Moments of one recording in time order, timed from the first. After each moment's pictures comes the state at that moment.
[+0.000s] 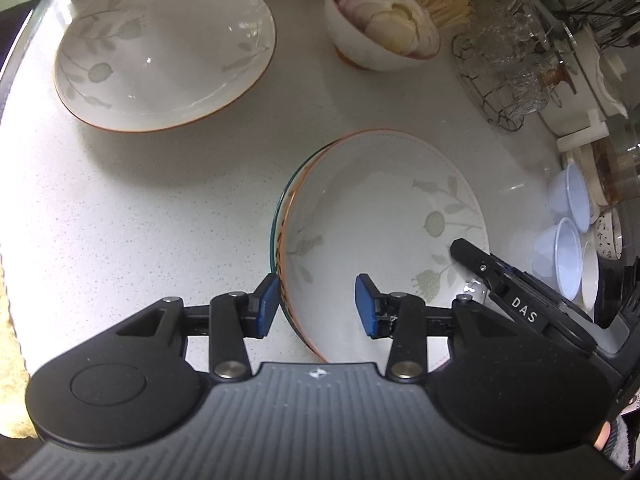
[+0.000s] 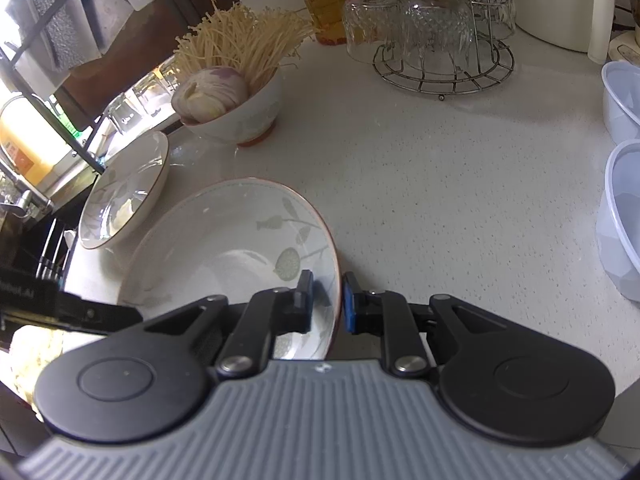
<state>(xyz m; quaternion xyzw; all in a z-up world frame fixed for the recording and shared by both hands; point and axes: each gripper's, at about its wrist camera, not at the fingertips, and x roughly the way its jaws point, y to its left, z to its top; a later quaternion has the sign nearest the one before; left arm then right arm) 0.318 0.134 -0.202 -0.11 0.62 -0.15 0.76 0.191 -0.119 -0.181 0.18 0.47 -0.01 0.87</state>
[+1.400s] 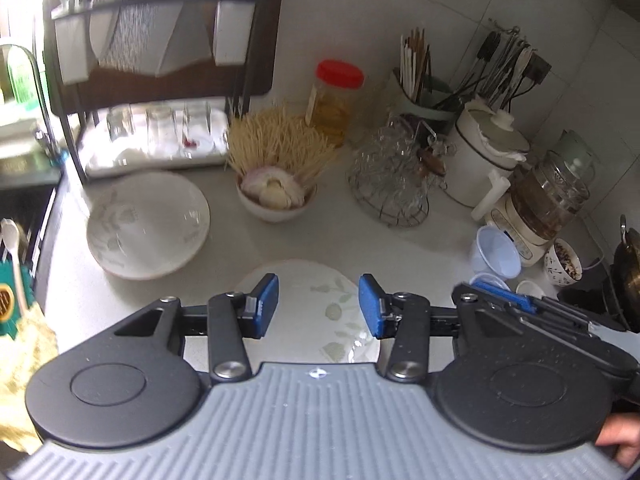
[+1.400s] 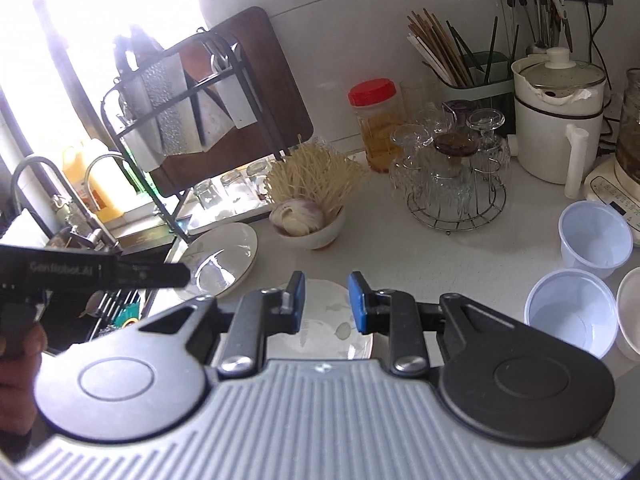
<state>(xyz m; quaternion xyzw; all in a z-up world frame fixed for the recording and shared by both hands) 0.220 0.088 -0.044 -0.05 0.41 -0.18 0.89 0.120 -0.135 -0.039 0.15 0.35 0.05 0.92</state>
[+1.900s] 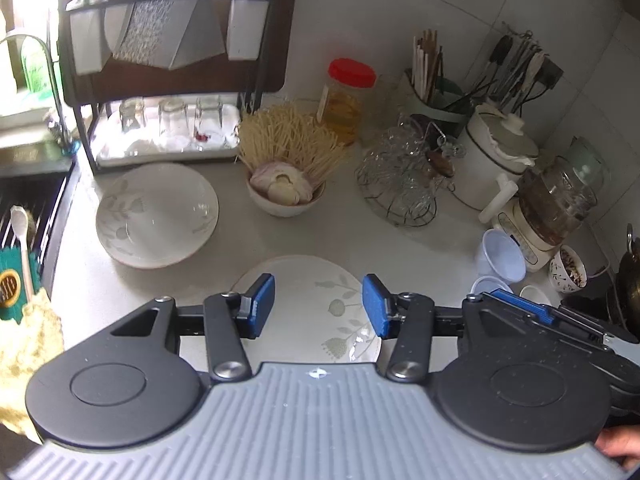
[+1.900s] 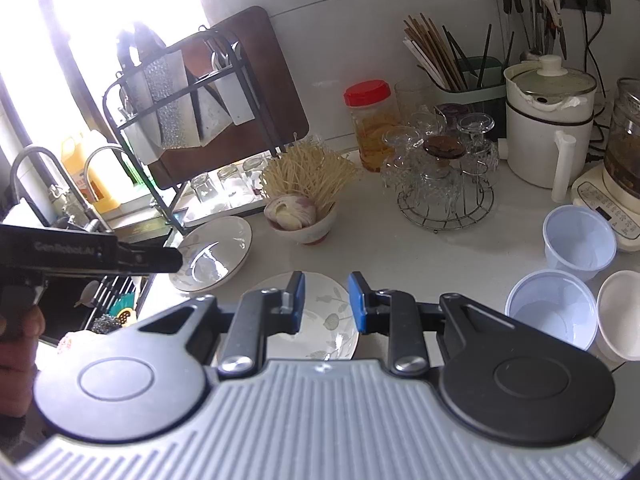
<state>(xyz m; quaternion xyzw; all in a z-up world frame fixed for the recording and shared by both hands) 0.220 0.090 -0.045 -0.06 0.43 -0.16 0.88 0.112 -0.139 -0.032 0.13 0.35 0.05 0.93</state>
